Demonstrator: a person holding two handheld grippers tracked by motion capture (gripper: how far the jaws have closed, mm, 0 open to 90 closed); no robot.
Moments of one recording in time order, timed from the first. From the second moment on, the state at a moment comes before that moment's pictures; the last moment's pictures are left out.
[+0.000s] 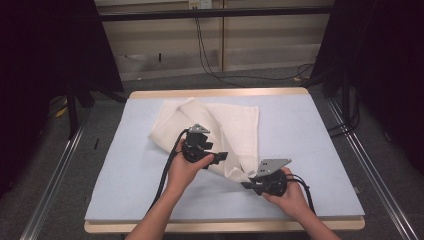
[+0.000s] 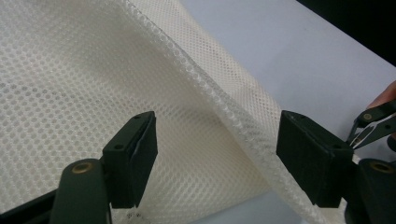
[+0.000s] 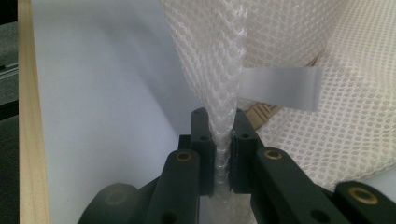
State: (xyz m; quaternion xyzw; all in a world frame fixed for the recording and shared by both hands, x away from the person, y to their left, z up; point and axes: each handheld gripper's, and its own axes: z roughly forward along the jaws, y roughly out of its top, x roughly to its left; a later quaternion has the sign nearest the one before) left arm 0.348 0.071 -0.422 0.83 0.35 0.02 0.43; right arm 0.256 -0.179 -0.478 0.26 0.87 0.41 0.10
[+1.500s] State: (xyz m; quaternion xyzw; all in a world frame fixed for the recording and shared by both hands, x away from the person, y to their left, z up) left arm 0.309 0.091 -0.440 0.85 0.32 0.02 0.41; right arm 0.275 -0.227 -0.466 0.28 0.87 0.41 0.01
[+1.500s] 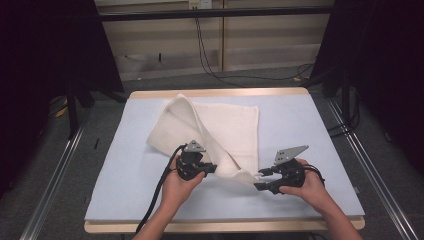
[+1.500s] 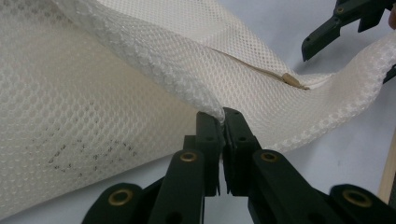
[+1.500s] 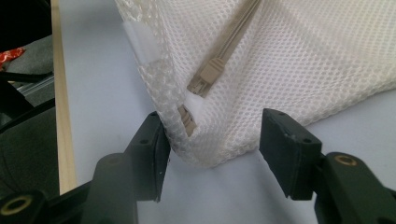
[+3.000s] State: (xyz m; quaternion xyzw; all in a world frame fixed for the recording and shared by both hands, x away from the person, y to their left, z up) left arm 0.297 0.110 -0.450 0.86 0.33 0.03 0.39; right arm 0.306 -0.226 -0.467 0.43 0.80 0.40 0.13
